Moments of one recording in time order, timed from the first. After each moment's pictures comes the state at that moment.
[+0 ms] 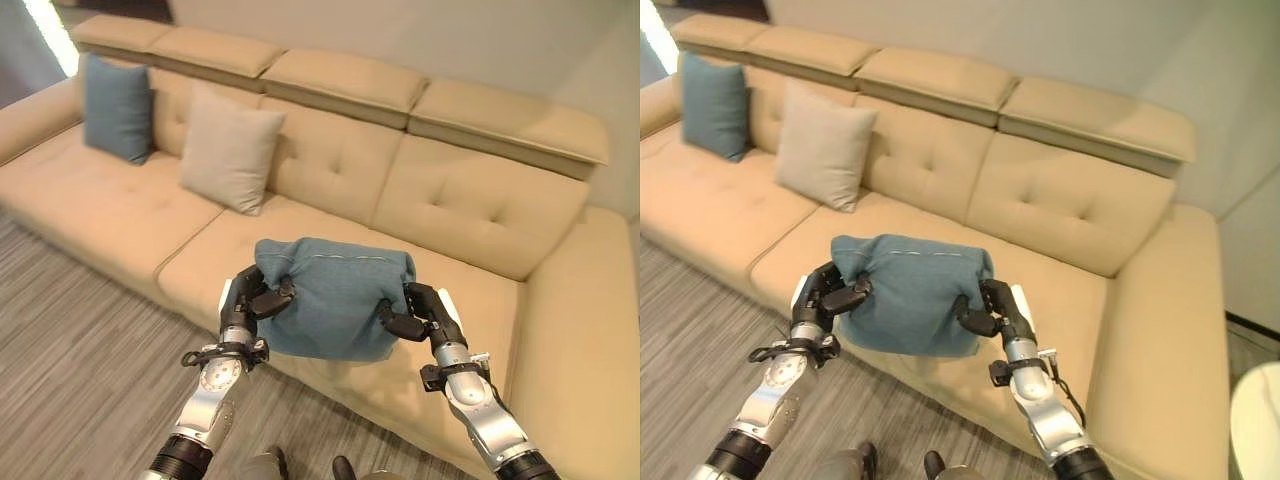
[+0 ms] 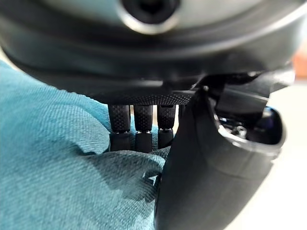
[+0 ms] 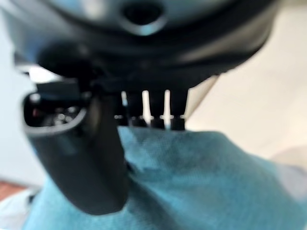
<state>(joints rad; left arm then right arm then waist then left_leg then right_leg) -0.19 0.33 -0.33 0.24 -0.47 -0.12 0.27 -0.08 -0.44 0.29 0.19 0.07 -0.04 -0.29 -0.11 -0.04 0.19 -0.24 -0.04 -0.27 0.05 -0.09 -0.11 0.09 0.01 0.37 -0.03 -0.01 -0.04</state>
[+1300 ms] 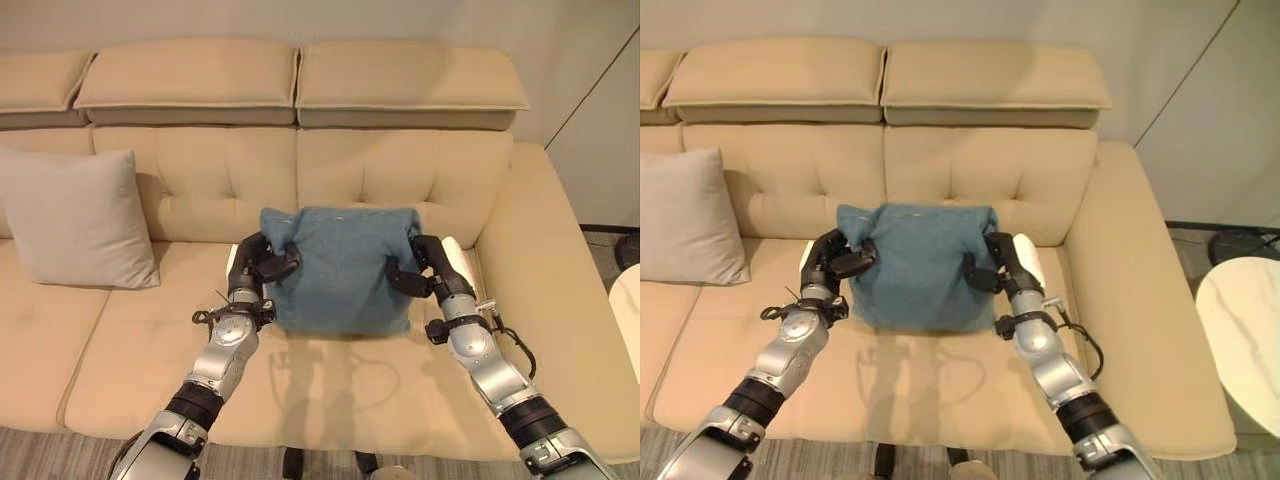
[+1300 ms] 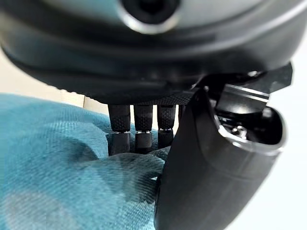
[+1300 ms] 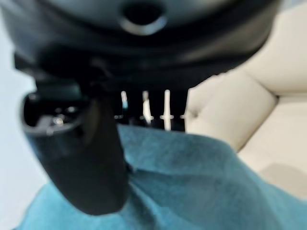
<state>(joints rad) -0.43 0.34 -0.34 0.42 -0.57 -0.12 0.33 -0.39 -0.49 0.34 0.30 -0.08 0.01 -0.33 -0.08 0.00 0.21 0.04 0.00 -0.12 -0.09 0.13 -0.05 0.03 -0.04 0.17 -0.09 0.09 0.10</state>
